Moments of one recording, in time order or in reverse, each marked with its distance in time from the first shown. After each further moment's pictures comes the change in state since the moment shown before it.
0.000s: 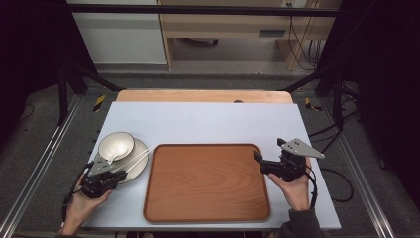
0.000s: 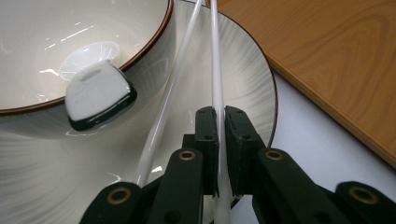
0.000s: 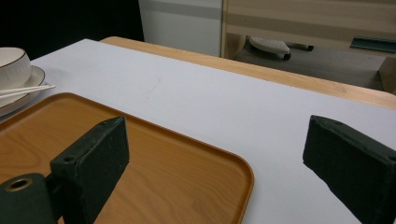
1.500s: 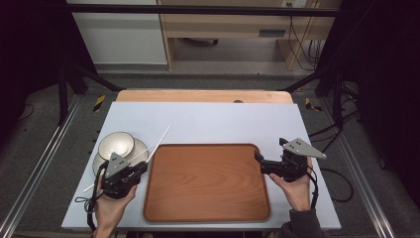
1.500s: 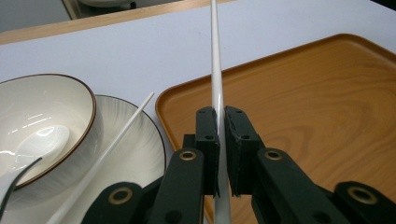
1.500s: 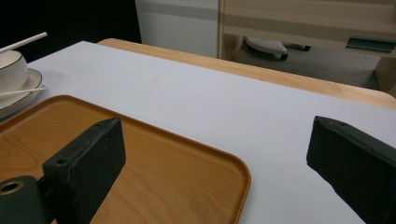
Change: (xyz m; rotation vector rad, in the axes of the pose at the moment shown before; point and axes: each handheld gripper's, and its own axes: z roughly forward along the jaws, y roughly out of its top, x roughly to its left) left arm -0.085 0.064 -0.016 -0.202 0.095 -0.184; right arm -0.001 0.000 -0.001 0.000 -0.012 0.006
